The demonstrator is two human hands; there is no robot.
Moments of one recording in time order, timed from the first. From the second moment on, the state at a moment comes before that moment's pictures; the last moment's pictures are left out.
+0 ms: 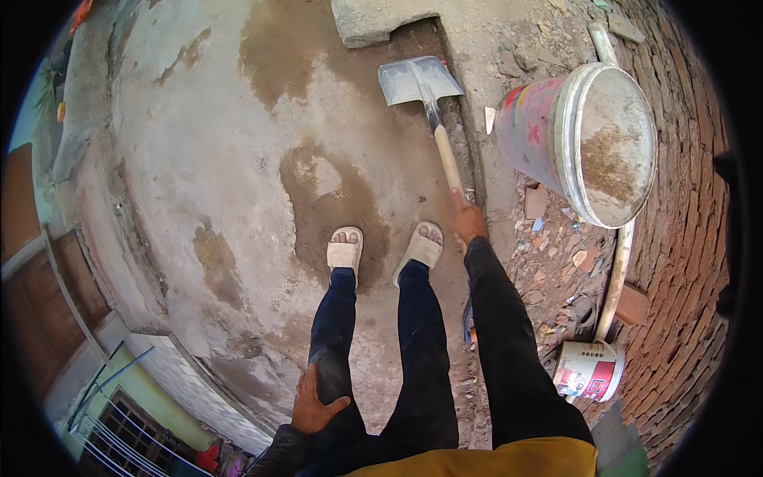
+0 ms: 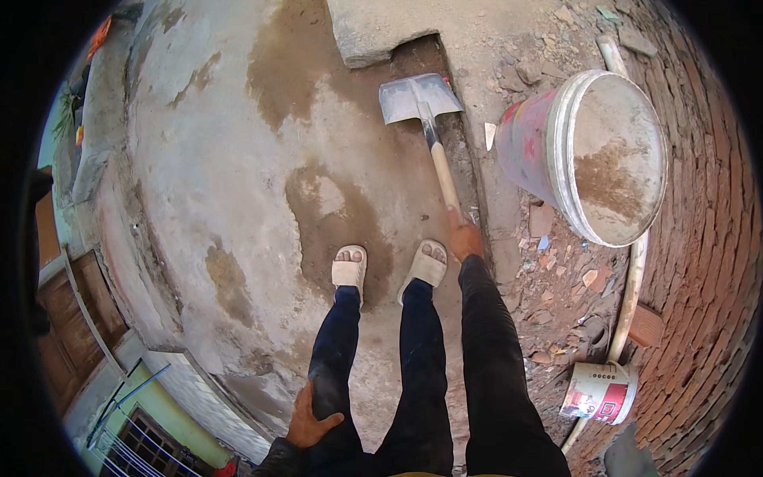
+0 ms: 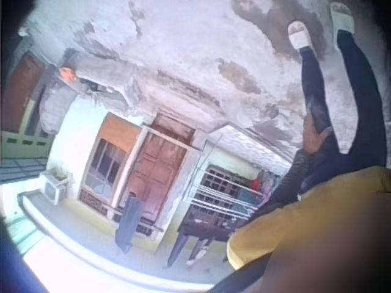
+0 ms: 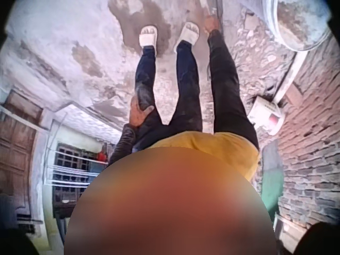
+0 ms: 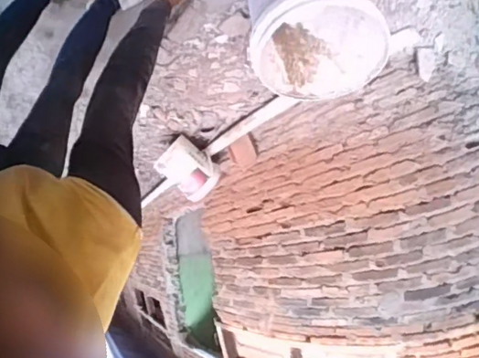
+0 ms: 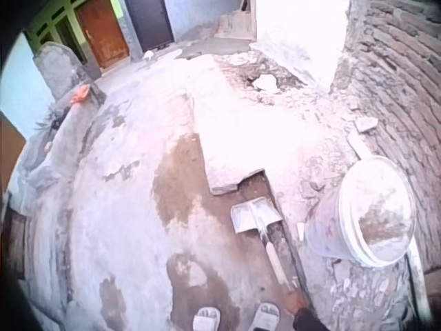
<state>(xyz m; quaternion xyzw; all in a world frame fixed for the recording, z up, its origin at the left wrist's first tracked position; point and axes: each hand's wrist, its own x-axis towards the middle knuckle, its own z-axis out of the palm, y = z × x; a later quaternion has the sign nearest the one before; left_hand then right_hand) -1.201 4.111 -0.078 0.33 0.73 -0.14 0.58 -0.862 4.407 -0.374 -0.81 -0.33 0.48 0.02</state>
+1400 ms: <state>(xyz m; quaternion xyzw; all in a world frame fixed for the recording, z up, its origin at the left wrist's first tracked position) -1.323 4.167 -0.104 0.54 0.58 -0.21 0.57 -0.863 3.997 -0.255 -0.88 -0.06 0.47 -0.05</state>
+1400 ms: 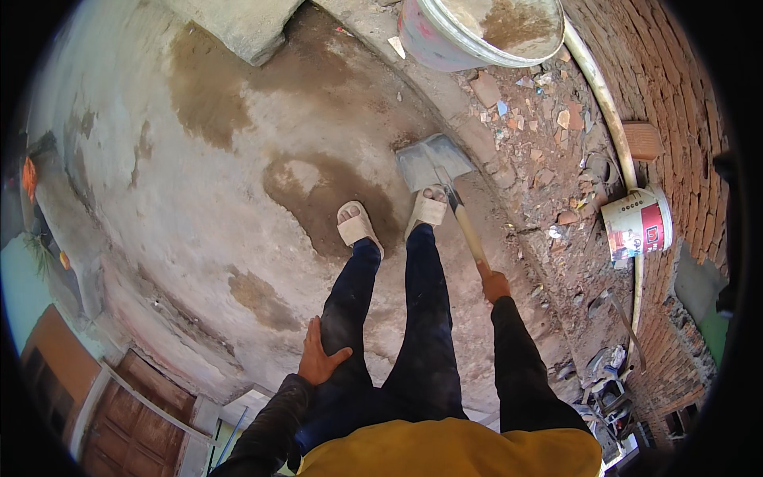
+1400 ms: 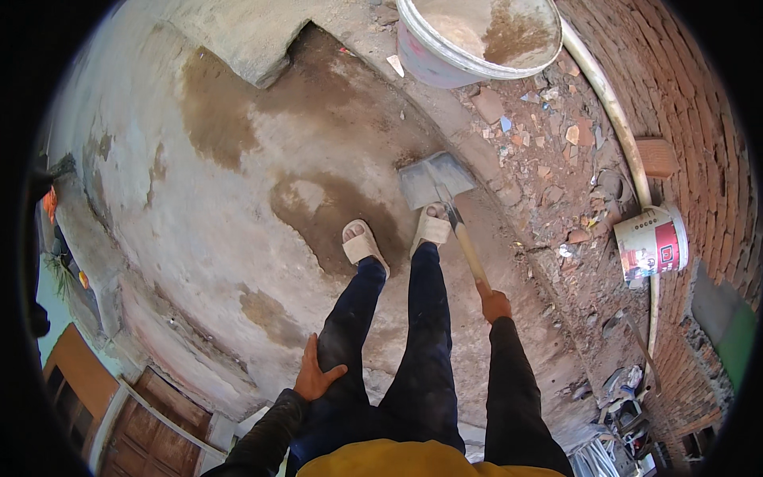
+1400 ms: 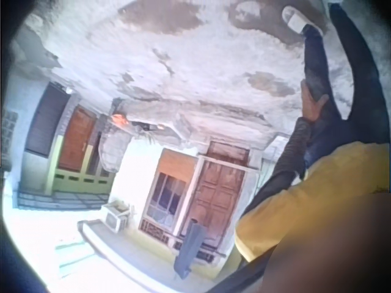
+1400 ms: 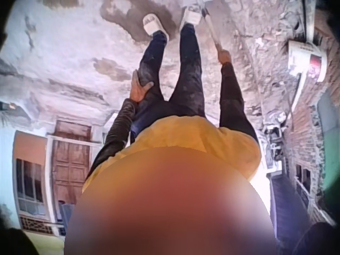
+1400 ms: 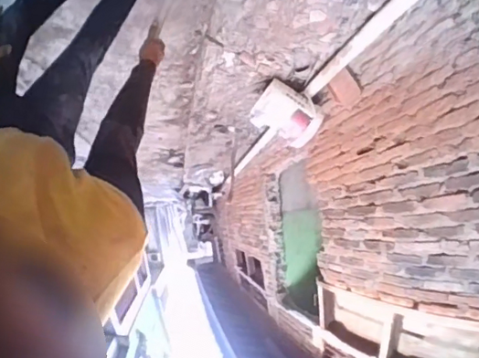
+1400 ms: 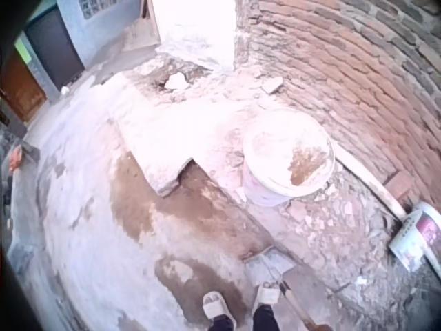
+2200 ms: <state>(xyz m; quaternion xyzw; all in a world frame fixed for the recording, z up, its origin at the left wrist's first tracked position) -1.305 4.089 -0.103 0.57 0.58 -0.25 0.52 -0.904 4.170 -0.340 -0.80 -0.02 0.59 0.08</state>
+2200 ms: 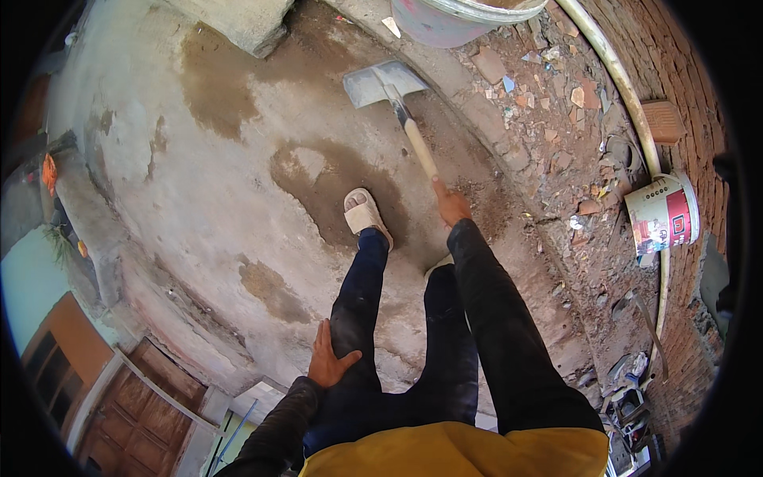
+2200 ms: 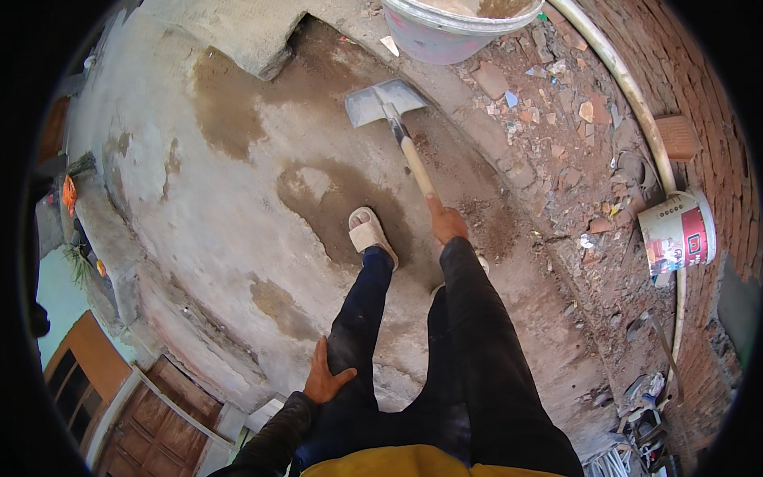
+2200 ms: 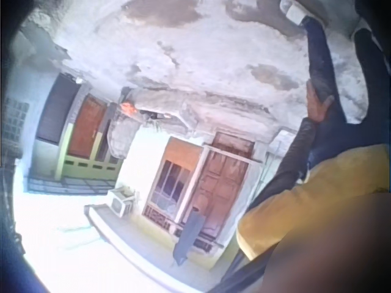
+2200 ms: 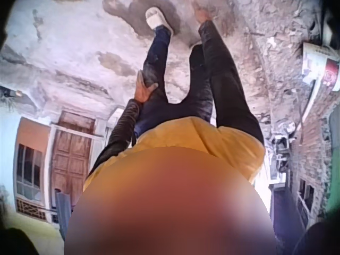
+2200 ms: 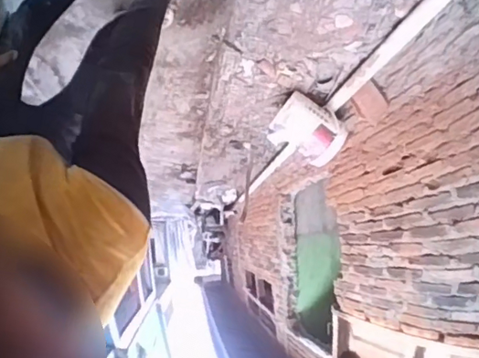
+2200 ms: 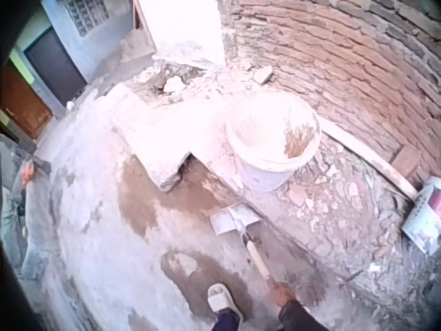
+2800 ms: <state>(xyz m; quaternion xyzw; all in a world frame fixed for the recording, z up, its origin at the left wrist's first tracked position) -1.298 4.085 -0.116 0.59 0.51 -0.31 0.54 -0.821 3.764 -0.149 -0.90 -0.05 0.39 -0.19</state>
